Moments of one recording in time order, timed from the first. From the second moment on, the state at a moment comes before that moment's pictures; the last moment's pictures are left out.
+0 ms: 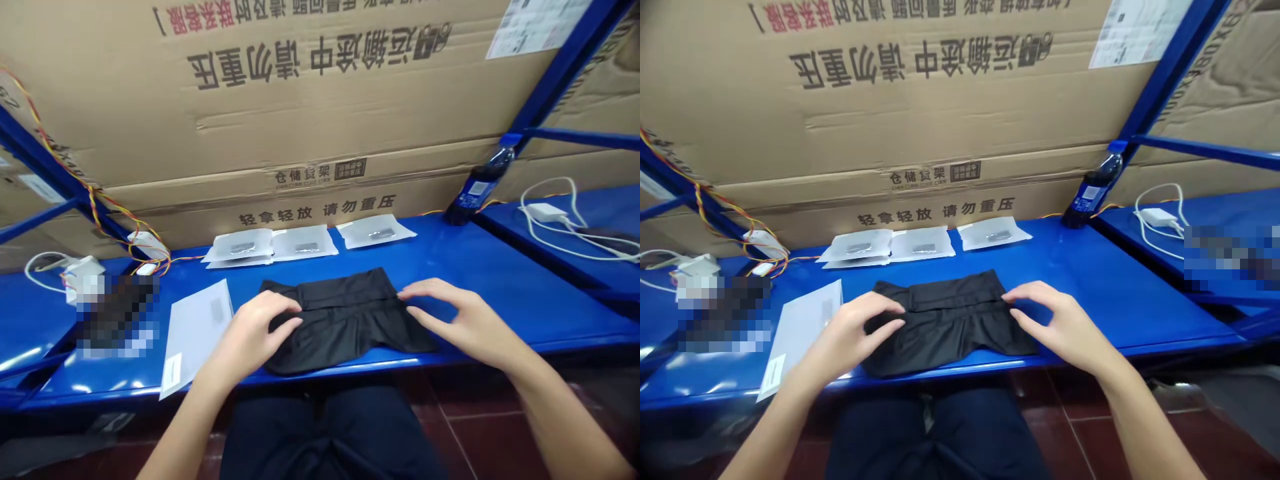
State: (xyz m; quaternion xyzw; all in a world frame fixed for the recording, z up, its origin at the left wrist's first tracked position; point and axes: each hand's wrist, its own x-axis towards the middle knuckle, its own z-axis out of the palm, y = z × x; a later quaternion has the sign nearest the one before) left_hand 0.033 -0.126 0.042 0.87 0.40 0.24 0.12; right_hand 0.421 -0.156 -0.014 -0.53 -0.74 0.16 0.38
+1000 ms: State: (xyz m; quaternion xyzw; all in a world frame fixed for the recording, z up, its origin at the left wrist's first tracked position) left_hand 0.043 0.025 -0.001 0.76 0.46 0.25 0.38; right_hand 0.398 -0.013 -0.031 -0.57 -0.67 0.29 0.37
